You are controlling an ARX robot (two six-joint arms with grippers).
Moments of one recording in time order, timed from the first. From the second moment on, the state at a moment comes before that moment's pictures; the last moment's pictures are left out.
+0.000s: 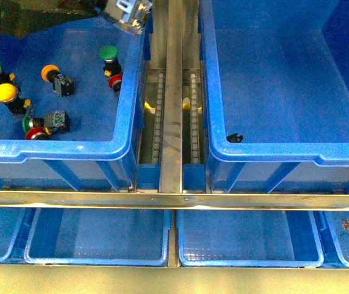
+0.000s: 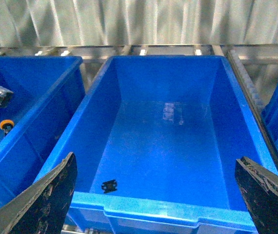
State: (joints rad) left arm -0.21 1.68 1.02 0.17 0.55 -0.96; right arm 0.00 0.00 0.02 0.00 0.00 0.00
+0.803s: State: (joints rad) left arm -0.52 1.87 1.25 0.21 0.46 -1.10; right arm 0.00 0.01 0.03 -0.02 -0.01 0.00
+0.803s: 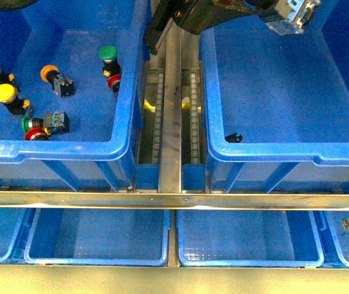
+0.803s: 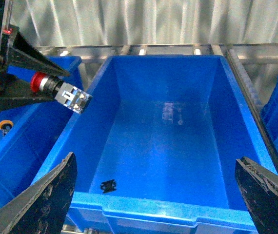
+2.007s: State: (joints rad) left arm -0.55 1.88 1.26 0.20 0.46 -1.12; right arm 0.15 1.45 0.57 0.57 -0.10 -0.79
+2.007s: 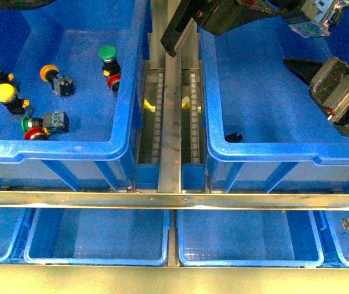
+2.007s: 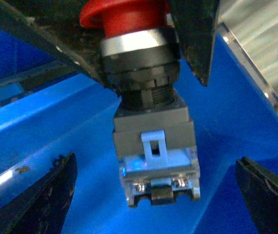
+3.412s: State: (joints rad) left arm -0.47 1.81 1.18 0.17 0.38 -1.03; right arm 0.16 1.49 0.63 0.51 -0.10 -0.80
